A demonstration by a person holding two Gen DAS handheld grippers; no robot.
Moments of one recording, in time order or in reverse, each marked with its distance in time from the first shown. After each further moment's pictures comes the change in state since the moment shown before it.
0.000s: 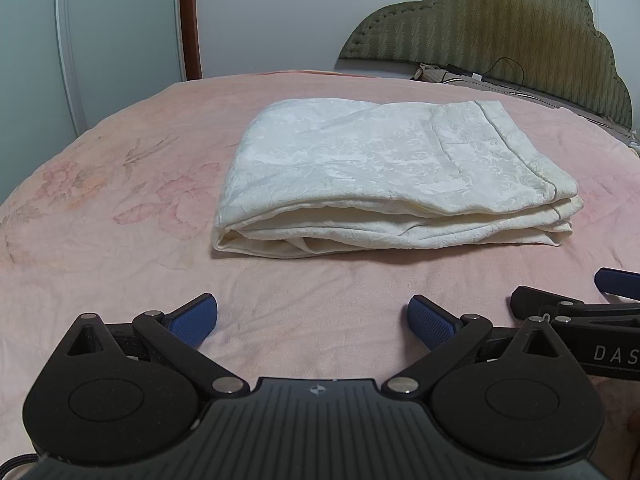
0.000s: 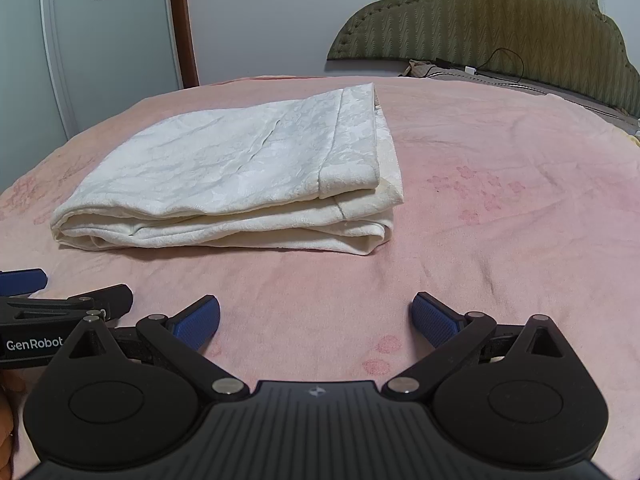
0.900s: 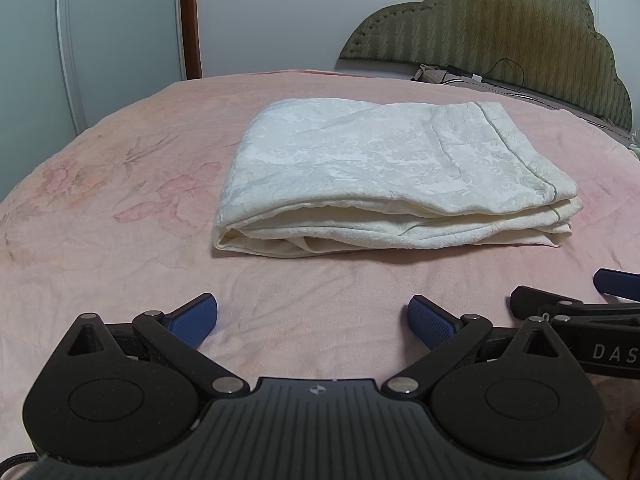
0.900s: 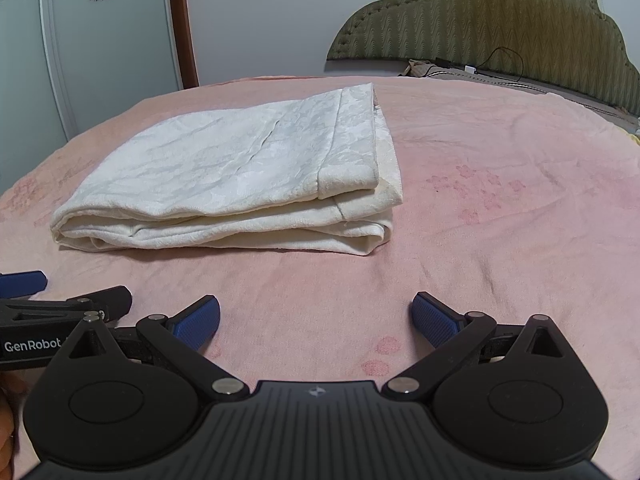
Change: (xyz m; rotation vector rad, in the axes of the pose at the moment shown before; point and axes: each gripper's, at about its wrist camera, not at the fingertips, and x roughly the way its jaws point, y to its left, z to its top) left arm 0.000 0.001 0.000 -0.003 0.000 -0.001; right arm 0.000 0.001 0.000 -0.004 0.003 -0.007
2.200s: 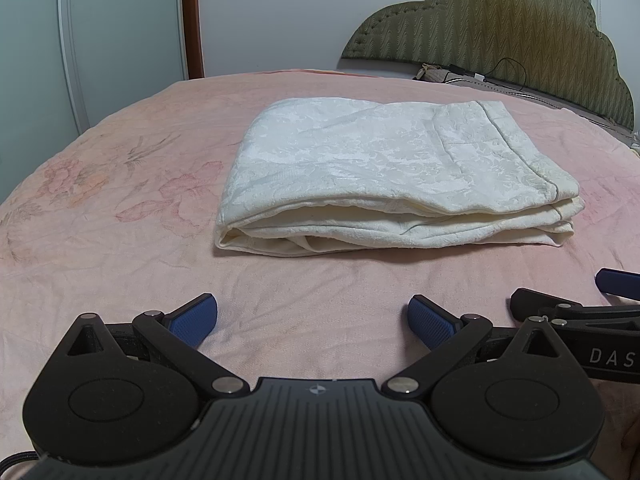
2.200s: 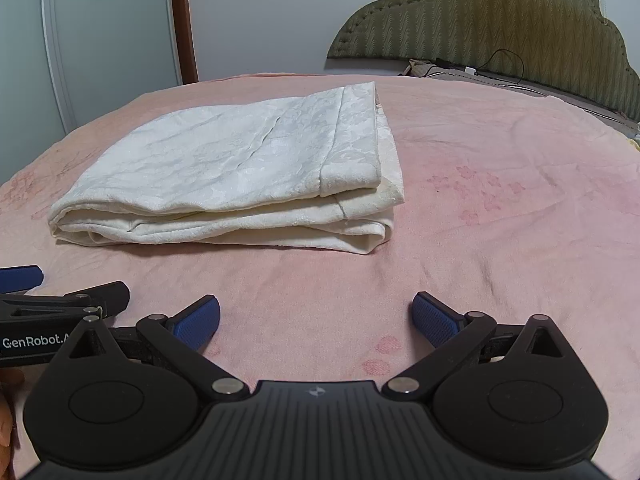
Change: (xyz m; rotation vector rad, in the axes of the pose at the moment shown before) left arm -0.001 0.000 -0.001 -0.003 0.001 0.006; right arm 0.000 0.002 0.000 -0.010 0.005 -0.007
